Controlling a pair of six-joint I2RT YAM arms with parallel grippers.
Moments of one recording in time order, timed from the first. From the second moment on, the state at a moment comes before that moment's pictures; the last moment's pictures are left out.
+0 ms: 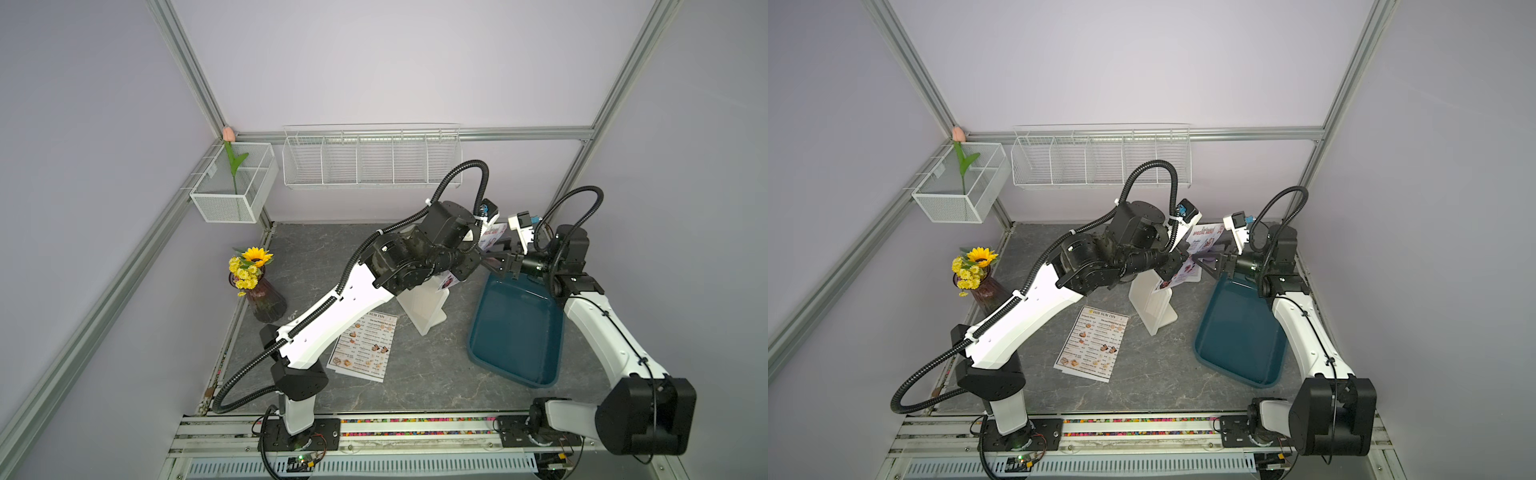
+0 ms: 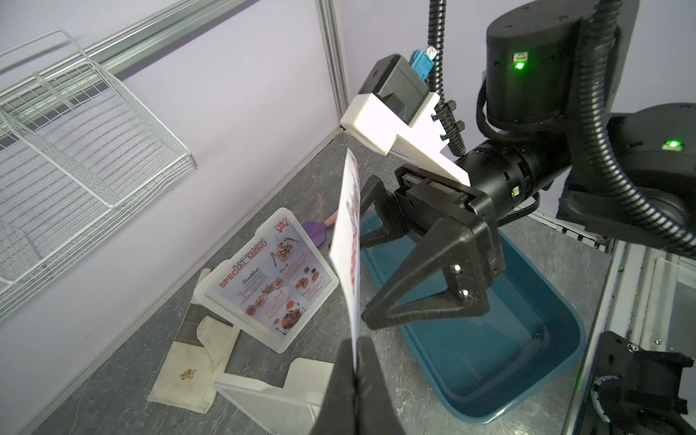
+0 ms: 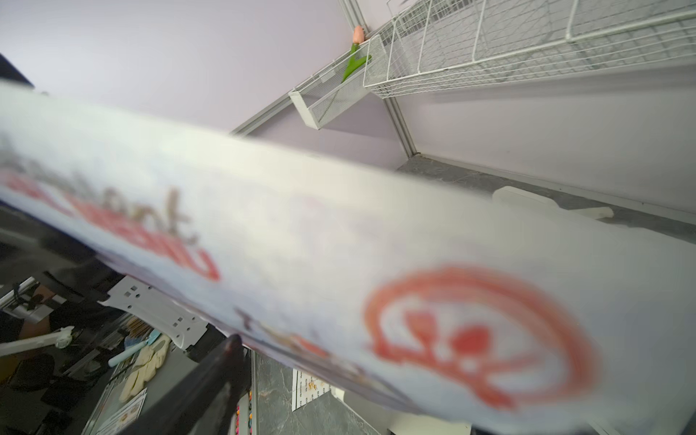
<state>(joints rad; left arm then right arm) -1.11 1.85 2.33 -0.97 -0.18 0.06 0.02 1.29 1.05 -0.05 -1.21 0.21</state>
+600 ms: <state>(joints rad) -1.09 1.85 2.35 -0.97 -0.12 0.08 -0.03 1.29 1.06 -0.14 -1.35 0.09</state>
